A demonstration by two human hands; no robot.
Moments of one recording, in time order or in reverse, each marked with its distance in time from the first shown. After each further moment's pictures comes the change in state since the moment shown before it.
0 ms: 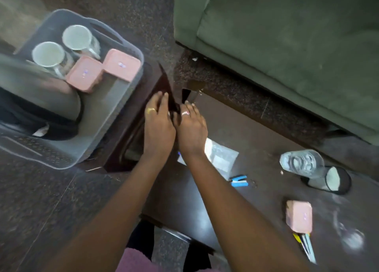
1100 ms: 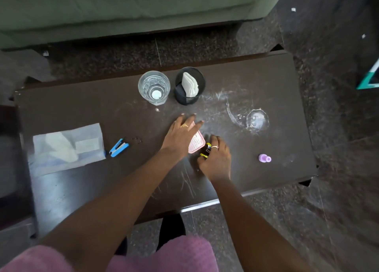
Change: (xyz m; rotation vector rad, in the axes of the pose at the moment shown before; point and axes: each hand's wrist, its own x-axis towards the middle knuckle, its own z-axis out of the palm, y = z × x) left_hand -0.267 0.209 0.267 0.527 -0.995 0.973; right_hand -0.315 0.358 -0.120 0.019 -0.048 0.912
